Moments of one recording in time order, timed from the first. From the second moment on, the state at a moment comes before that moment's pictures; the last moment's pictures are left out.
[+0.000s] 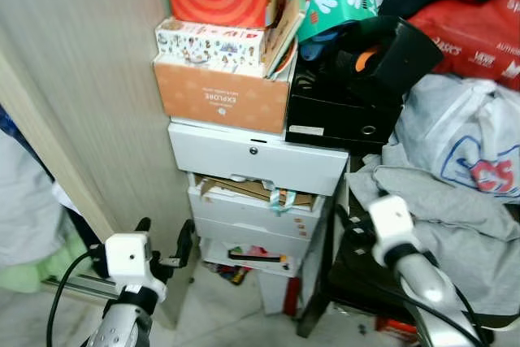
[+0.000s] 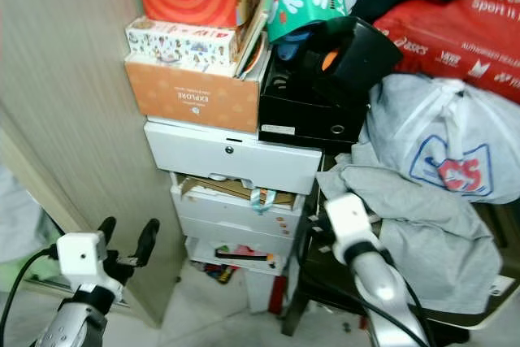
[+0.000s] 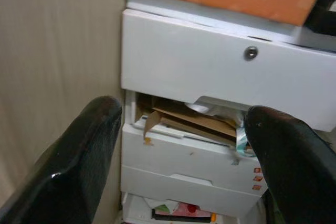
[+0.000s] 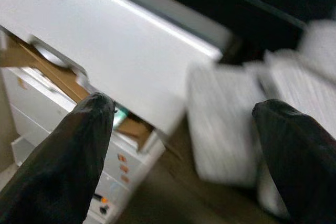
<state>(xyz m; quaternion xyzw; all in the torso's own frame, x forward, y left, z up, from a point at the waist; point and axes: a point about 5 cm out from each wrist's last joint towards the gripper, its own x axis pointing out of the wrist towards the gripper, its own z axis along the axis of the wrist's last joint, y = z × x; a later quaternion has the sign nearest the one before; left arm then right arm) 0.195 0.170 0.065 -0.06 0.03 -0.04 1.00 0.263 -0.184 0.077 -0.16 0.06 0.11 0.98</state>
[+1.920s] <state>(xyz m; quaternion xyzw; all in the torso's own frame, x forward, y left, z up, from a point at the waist) 0.216 0.166 0.071 -0.05 0.02 -0.08 1.00 0.246 -0.193 0.069 -0.16 0.06 0.07 0.98</state>
